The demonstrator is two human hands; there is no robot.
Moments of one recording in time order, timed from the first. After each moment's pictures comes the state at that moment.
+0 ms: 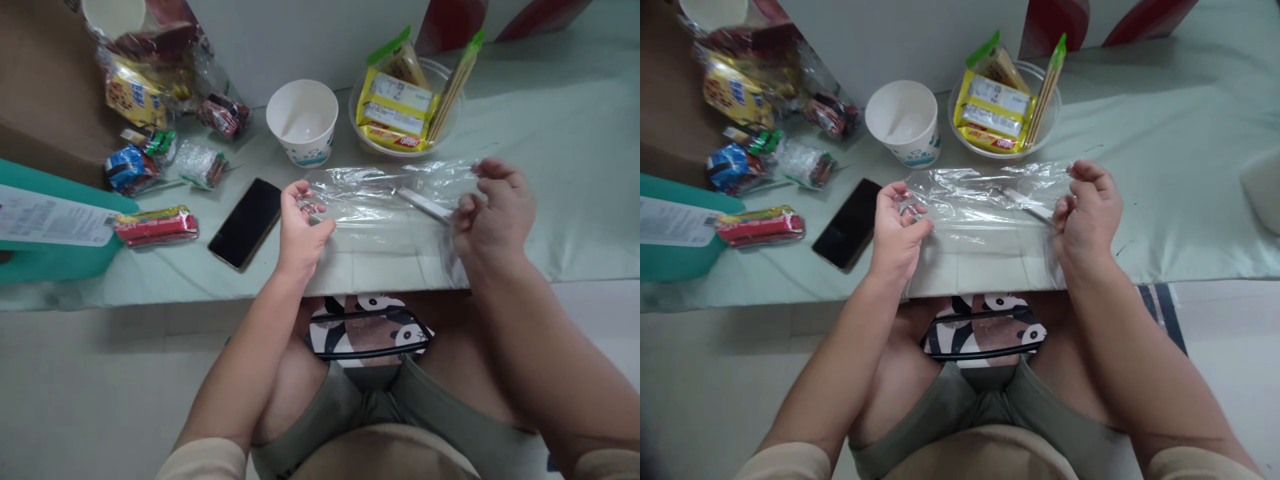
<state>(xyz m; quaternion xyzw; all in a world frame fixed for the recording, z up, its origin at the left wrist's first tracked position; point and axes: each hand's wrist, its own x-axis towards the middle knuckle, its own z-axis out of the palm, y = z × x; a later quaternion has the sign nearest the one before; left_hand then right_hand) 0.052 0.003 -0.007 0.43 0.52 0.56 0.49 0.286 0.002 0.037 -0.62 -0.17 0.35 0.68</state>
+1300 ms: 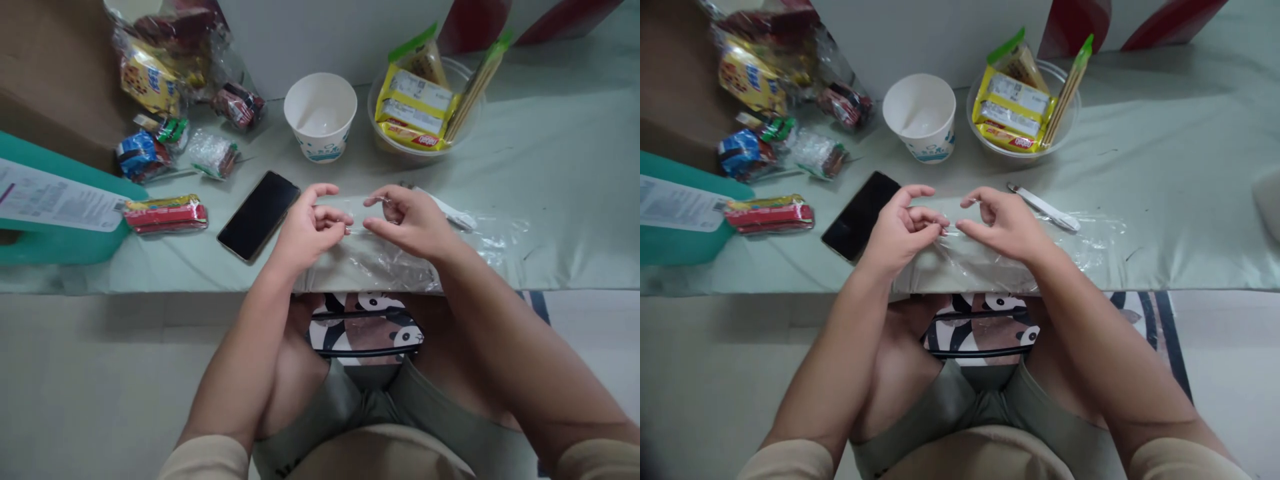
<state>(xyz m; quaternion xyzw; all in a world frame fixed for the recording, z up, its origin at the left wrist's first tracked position) 0.028 -0.007 0.030 0.47 0.47 0.41 0.63 0.229 0.003 0.031 -0.51 -0.67 0.41 0.35</state>
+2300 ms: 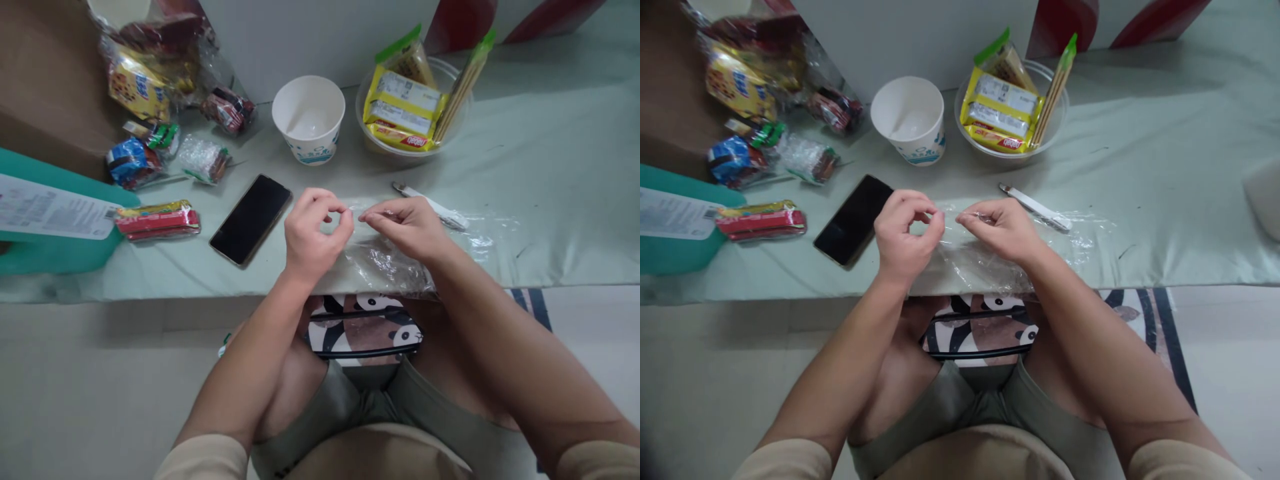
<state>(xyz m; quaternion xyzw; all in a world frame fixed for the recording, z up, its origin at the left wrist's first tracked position) 0.054 -0.005 0.013 0.67 0.45 0.55 0.20 0.236 0.000 0.024 -0.50 -0.62 0.48 0.37</state>
